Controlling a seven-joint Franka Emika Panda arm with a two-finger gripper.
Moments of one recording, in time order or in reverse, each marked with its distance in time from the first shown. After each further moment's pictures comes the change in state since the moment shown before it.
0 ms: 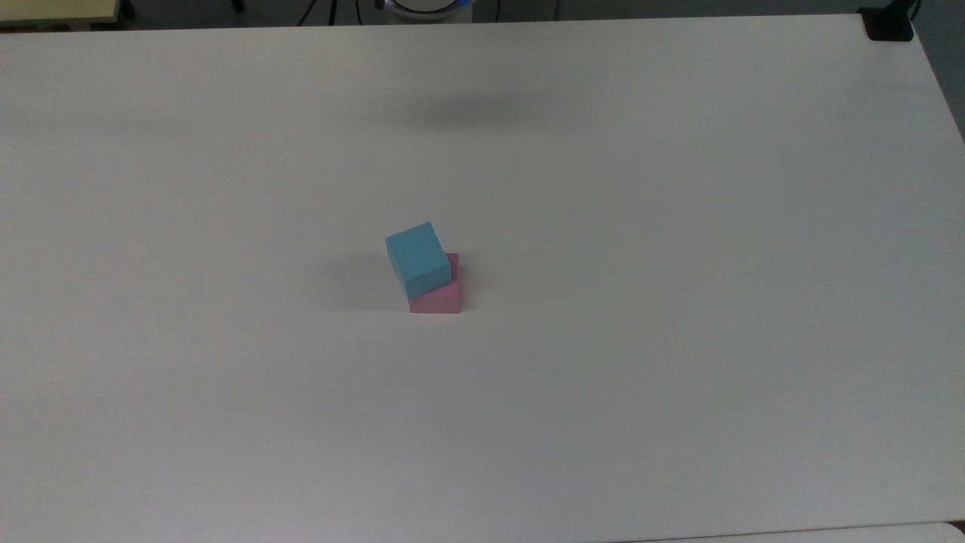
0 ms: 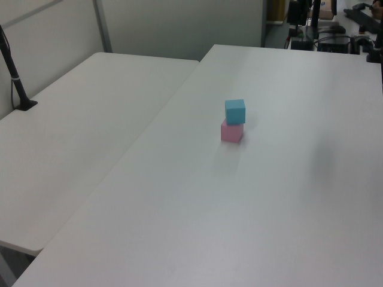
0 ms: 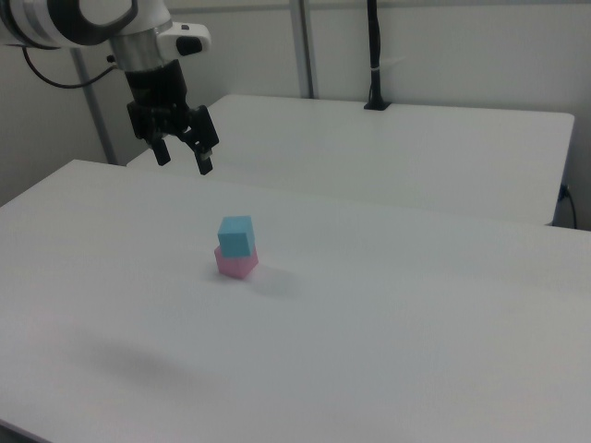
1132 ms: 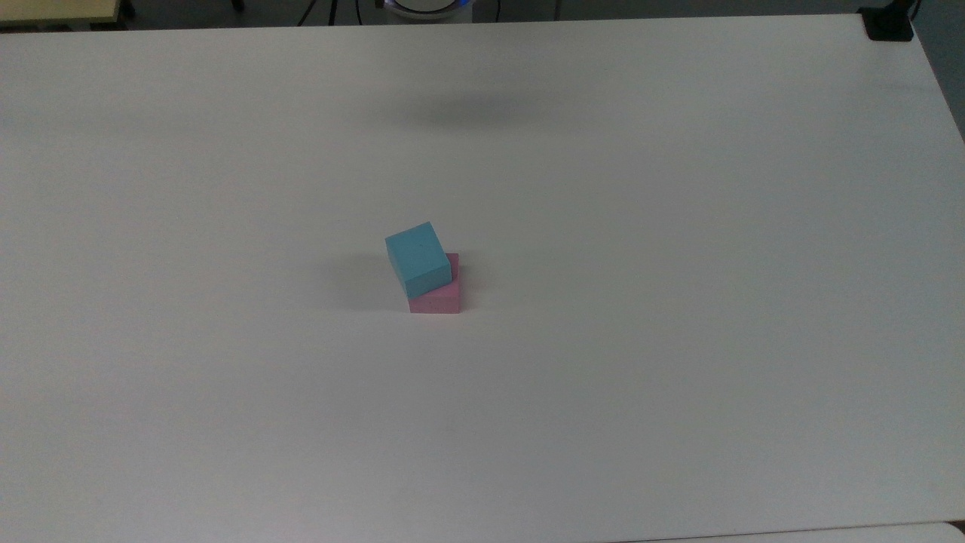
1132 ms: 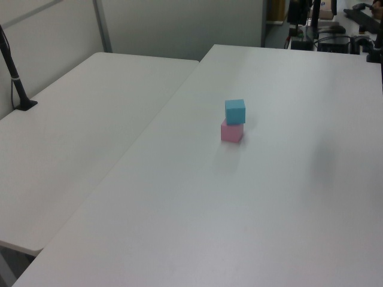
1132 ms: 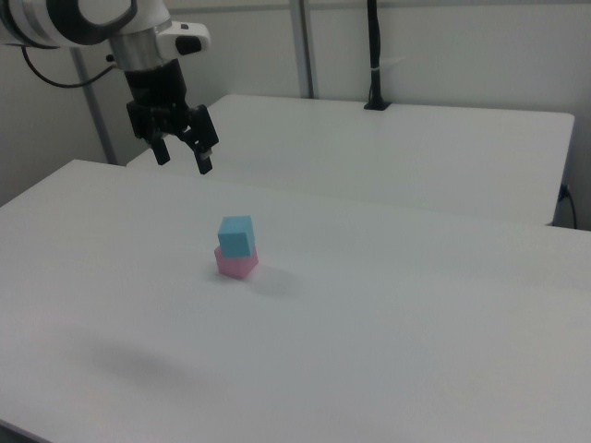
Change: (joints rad) arm 0.000 -0.002 0.000 0.000 0.000 0.000 0.000
